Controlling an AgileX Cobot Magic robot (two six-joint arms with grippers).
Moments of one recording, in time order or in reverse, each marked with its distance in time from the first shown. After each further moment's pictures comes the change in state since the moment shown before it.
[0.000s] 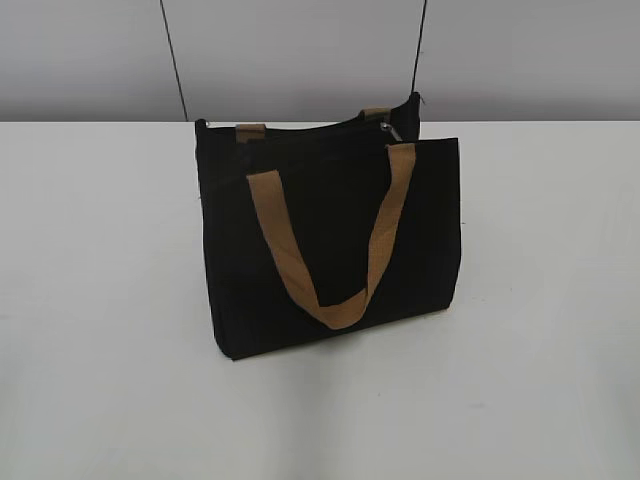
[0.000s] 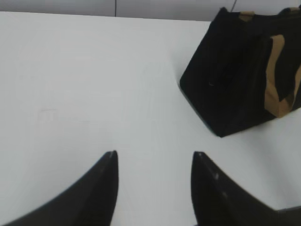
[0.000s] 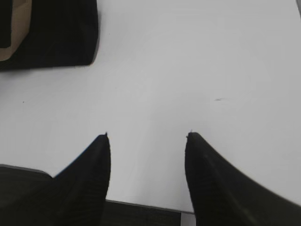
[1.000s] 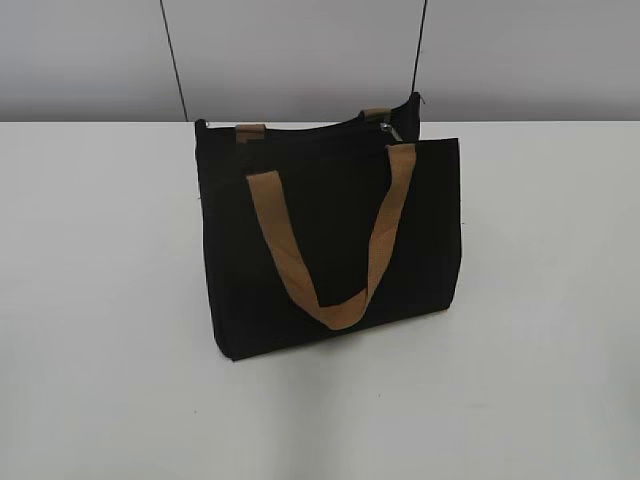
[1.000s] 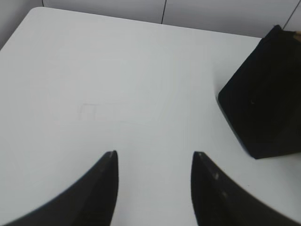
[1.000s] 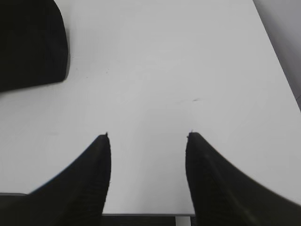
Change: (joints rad) left arm 0.190 -0.003 0.000 0.000 -0.001 0.000; right arm -0.154 -0.050 0.000 0.004 -0.002 0.002
